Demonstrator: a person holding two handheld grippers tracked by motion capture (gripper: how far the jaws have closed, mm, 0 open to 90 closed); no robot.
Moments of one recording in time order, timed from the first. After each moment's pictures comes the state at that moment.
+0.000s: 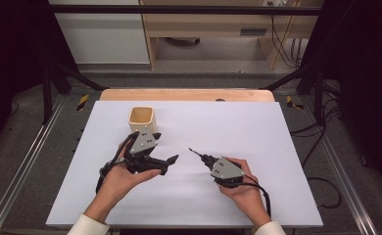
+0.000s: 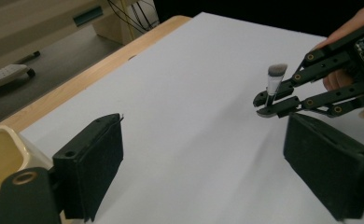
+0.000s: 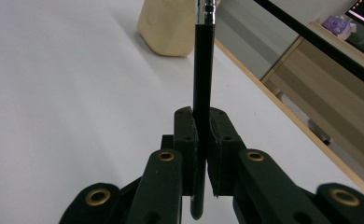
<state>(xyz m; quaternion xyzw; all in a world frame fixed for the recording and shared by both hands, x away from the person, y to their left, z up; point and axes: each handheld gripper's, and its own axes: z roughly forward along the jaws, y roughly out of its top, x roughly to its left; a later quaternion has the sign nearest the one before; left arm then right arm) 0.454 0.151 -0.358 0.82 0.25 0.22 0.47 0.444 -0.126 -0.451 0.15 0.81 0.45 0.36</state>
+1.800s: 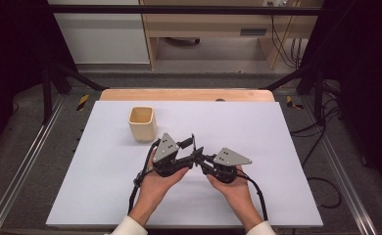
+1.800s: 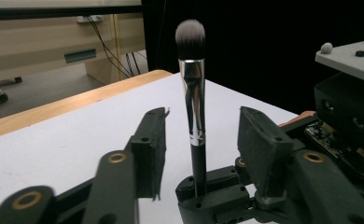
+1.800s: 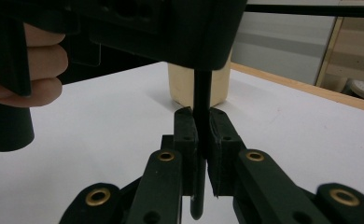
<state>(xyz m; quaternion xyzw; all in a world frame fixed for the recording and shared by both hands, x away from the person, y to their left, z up) 0.452 0.086 -0.393 0.74 0.28 0.19 0.59 0.455 -0.112 -0.449 0.26 0.73 0.60 0.20</state>
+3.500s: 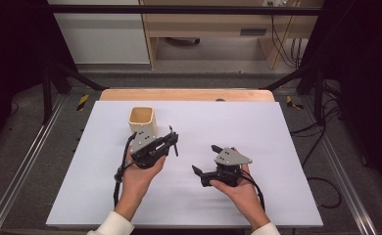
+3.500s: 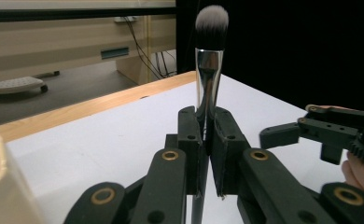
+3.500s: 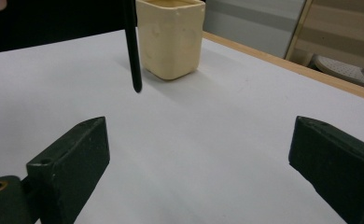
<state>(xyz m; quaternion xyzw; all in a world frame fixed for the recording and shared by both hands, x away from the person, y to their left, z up) 0.462 0.140 -0.376 0.72 0.32 0.23 0.57 0.452 -0.120 -0.445 0.29 0.76 0.53 0.23</state>
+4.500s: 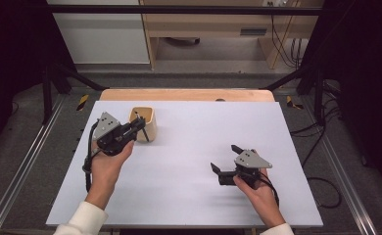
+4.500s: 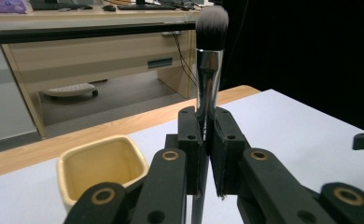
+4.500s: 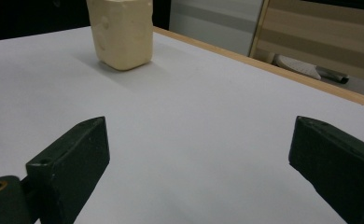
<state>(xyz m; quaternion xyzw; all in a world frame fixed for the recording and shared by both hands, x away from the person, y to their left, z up) 0.477 0.212 -0.345 0.69 0.37 0.29 0.56 0.448 -0.170 -0.453 0.32 0.74 0.52 0.28</state>
